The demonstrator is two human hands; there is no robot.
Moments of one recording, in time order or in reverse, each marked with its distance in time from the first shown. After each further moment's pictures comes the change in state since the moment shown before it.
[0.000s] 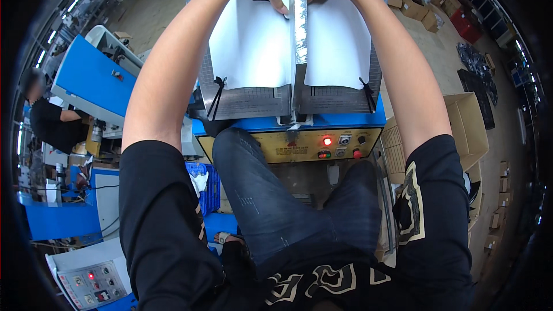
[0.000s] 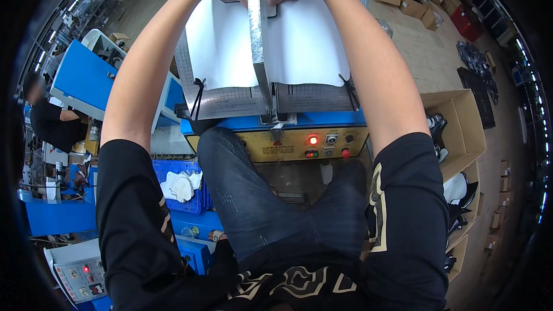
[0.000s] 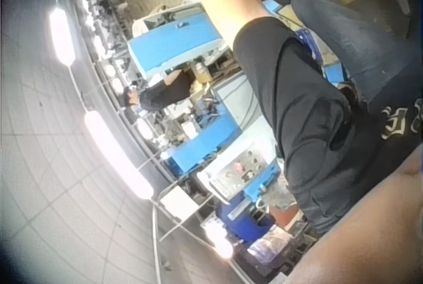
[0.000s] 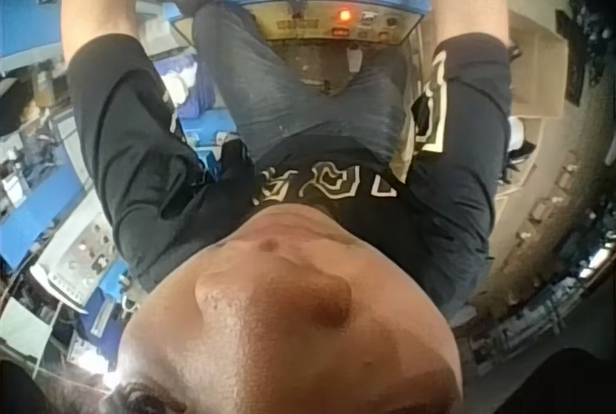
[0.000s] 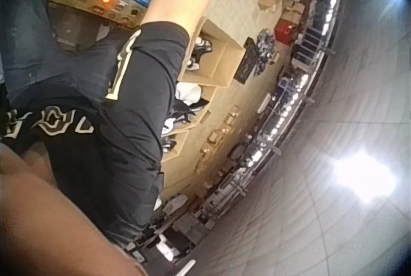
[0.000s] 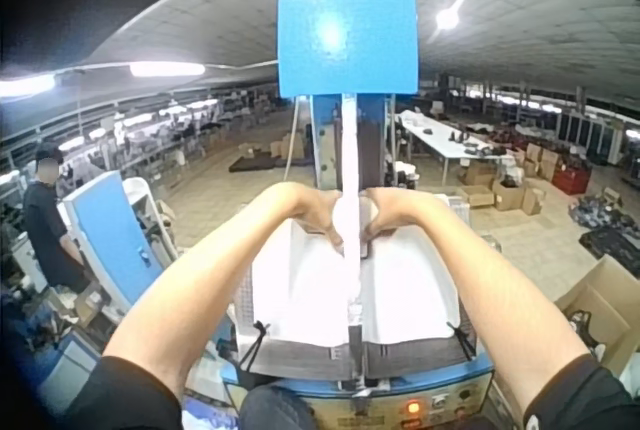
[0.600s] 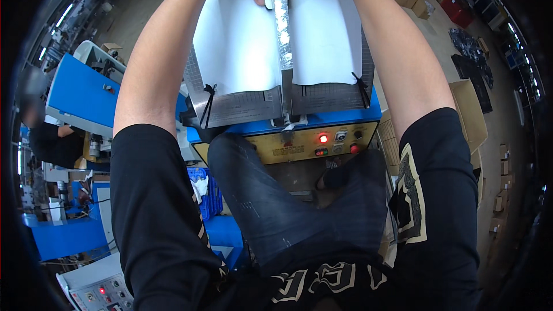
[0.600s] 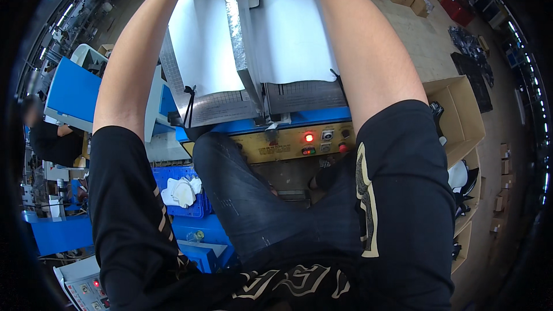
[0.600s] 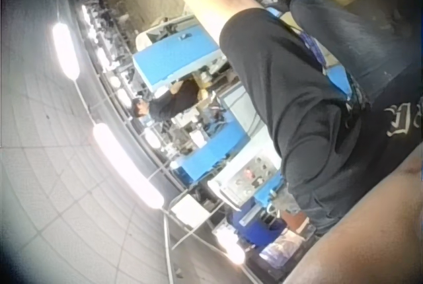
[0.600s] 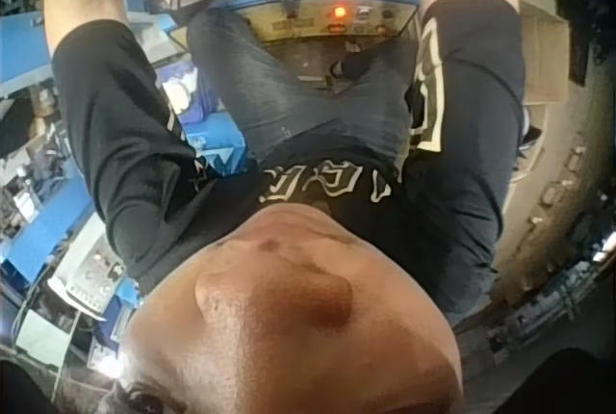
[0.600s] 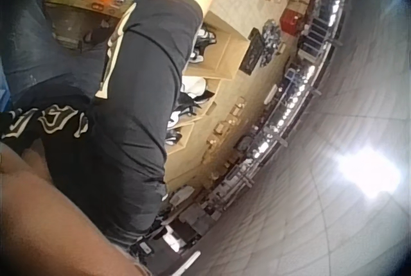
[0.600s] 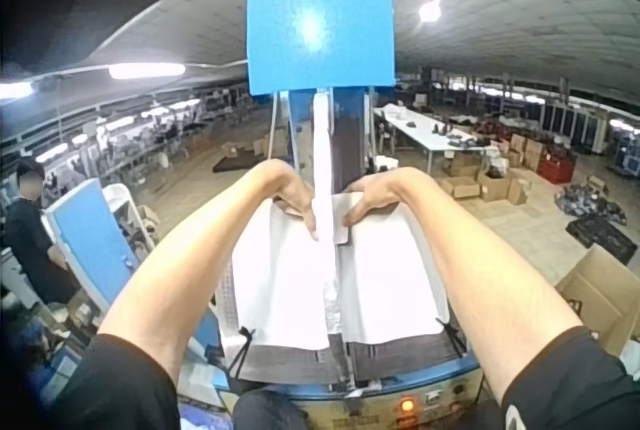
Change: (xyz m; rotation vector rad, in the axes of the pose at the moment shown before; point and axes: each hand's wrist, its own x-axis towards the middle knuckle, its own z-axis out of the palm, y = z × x) left_hand 0.016 0.004 -0.029 0.052 -0.282 -0.267; right_hand 0.024 0.022 -0.020 0.005 -0.204 0.097
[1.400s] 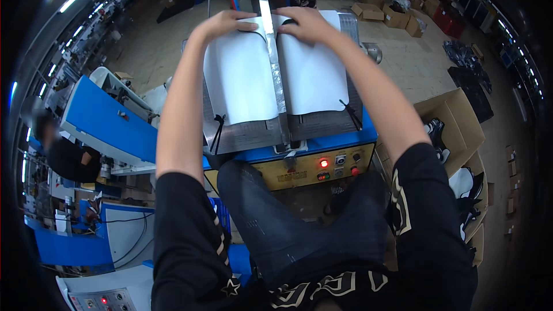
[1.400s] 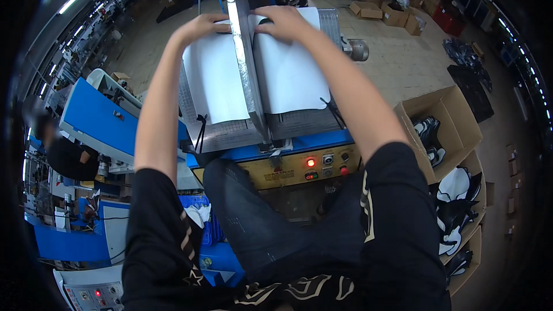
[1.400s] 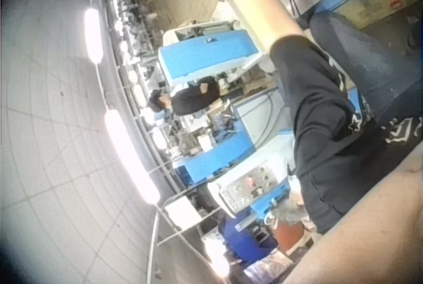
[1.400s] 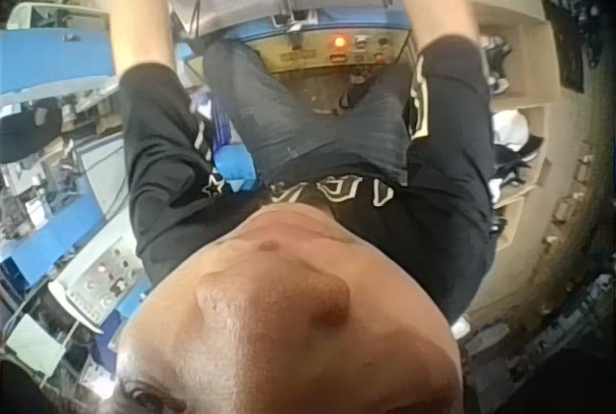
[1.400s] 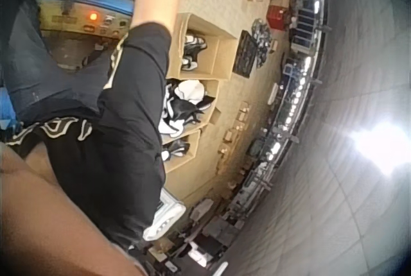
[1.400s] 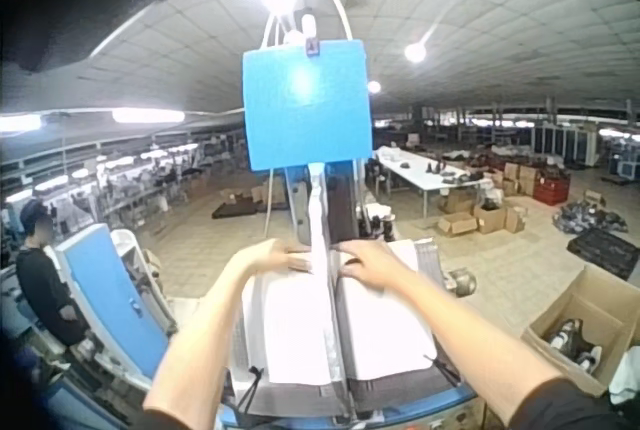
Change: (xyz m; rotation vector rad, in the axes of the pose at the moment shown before) left_hand -0.032 -0.027 0.042 -0.395 0.554 0.198; right_hand -0.012 0.021 0.072 -0.159 0.801 -0.278
